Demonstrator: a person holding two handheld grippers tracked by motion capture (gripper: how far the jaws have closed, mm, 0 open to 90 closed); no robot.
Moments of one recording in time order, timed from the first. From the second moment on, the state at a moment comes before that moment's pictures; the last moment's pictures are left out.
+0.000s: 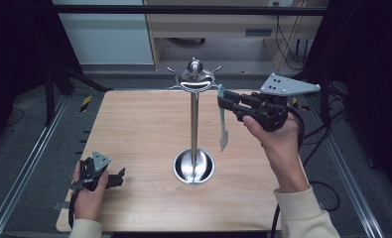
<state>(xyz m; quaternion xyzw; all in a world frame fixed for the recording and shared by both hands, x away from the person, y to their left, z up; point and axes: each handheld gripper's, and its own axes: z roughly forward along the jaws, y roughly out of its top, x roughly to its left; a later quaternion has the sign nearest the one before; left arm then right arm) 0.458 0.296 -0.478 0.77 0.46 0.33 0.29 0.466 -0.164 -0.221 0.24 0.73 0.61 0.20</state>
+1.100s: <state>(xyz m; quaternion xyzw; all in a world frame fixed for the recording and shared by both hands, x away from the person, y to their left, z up) 0.459 0.294 -0.478 0.77 0.46 0.33 0.29 0.460 -0.169 -0.220 0.25 0.74 0.57 0.24</state>
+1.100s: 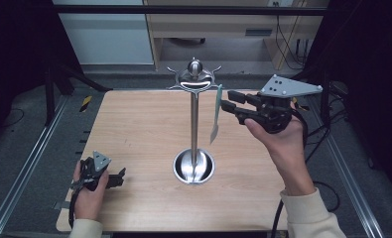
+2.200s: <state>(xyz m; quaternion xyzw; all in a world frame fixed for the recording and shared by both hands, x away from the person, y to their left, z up) 0.459 0.295 -0.478 0.77 0.46 0.33 0.29 0.472 -0.210 -0.343 0.41 0.74 0.46 0.27</state>
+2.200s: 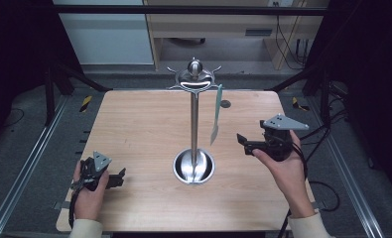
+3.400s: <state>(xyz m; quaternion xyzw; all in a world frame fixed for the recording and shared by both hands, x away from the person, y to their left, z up) 0.459 0.293 -0.478 0.78 0.45 0.33 0.29 0.478 -0.242 -0.430 0.46 0.74 0.41 0.25</state>
